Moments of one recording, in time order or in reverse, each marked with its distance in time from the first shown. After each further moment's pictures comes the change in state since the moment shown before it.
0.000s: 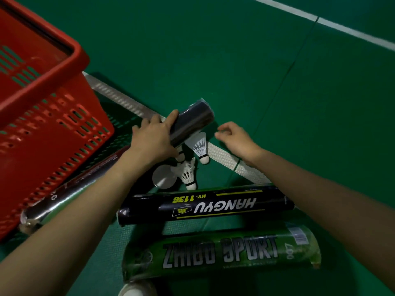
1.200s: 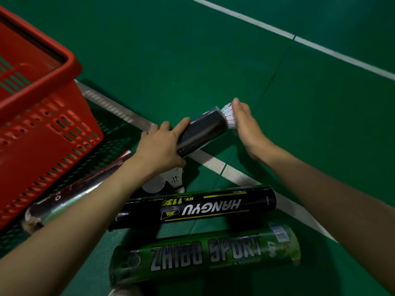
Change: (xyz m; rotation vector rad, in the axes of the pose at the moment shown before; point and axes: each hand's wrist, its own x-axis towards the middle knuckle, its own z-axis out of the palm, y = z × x) left_hand -0.017 0.031 -0.007 -0.009 0.062 0.194; right_hand -0.027 -0.034 -0.048 0.269 0.215 -0.144
